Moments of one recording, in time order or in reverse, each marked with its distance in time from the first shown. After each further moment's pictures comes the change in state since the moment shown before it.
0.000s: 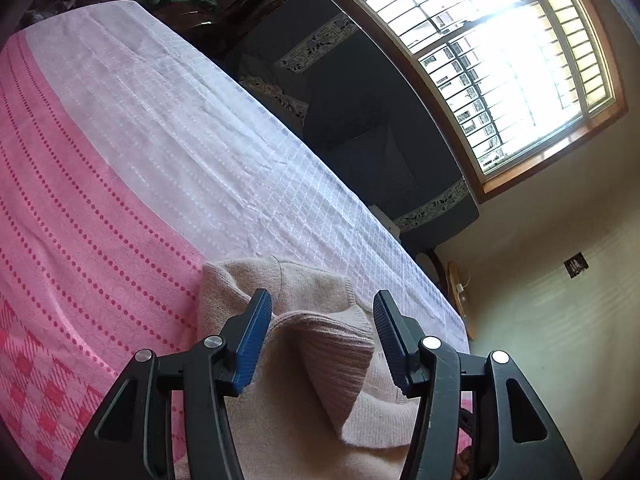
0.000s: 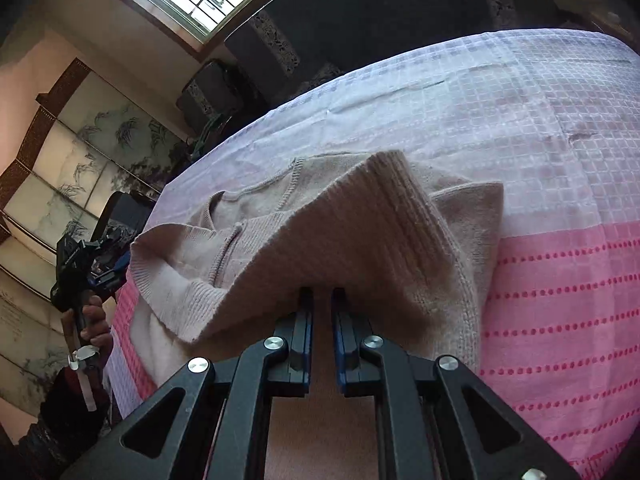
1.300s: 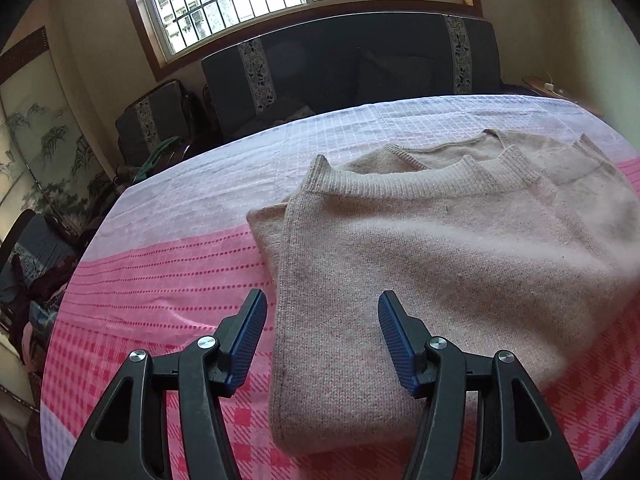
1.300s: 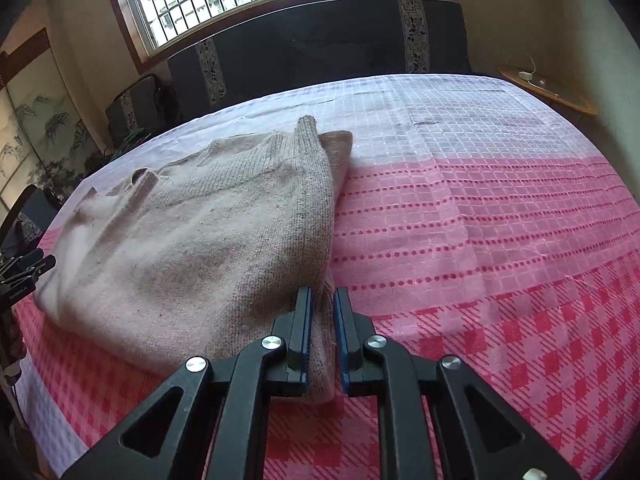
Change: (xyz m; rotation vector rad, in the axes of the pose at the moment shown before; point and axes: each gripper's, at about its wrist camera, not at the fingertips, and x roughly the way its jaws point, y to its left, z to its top) left arm 0.002 -0.052 -0.145 0.908 -0.010 0.586; right arm -0.068 -0.001 -0.119 -0.151 -0.178 -0.391
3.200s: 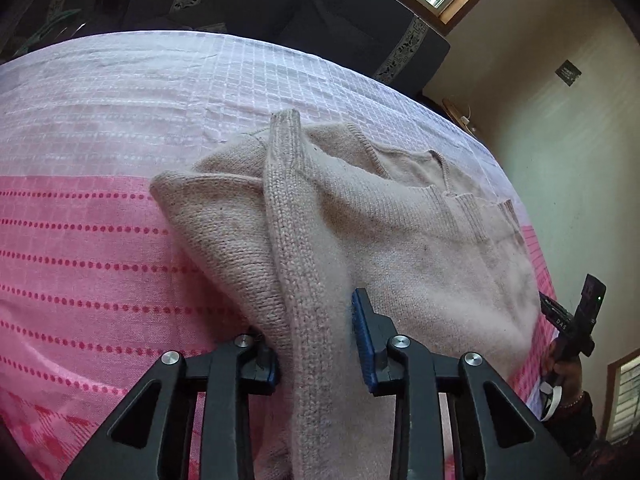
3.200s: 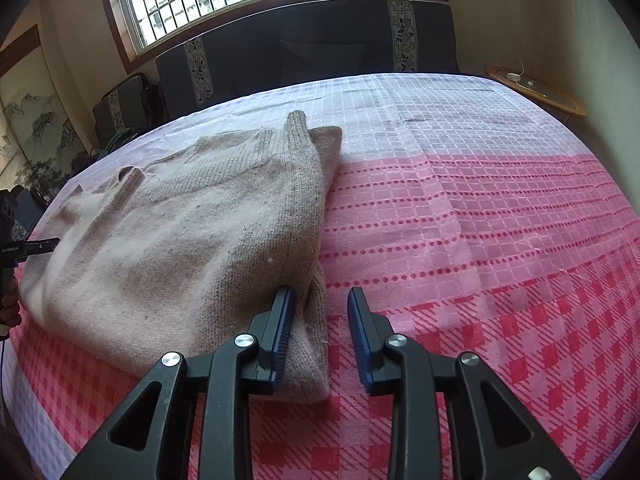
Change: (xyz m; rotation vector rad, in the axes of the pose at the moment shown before) left arm 0.105 0.074 0.035 -0.313 0.246 -0.693; right arm 0.003 0.004 -0.003 0.001 -0.004 -0.070
